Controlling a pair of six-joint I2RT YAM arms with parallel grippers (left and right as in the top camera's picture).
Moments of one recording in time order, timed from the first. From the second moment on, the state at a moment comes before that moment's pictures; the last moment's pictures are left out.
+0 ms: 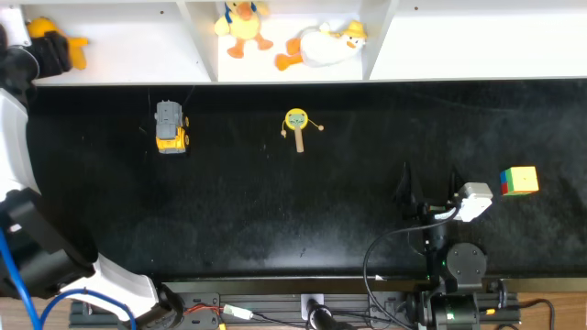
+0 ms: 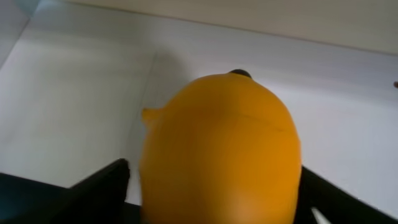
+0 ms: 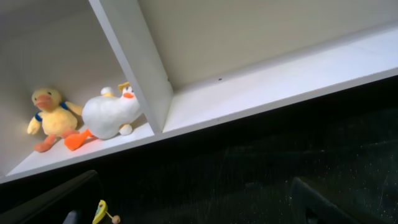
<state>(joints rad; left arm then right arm) 0.48 1.84 1.59 -0.48 0.22 0.16 0.05 0.01 0.02 -0.01 0.01 0.34</state>
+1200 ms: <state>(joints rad) 0.38 1.43 1.44 -1.00 0.22 0.12 0.05 0.01 0.02 -0.01 0.01 0.34</state>
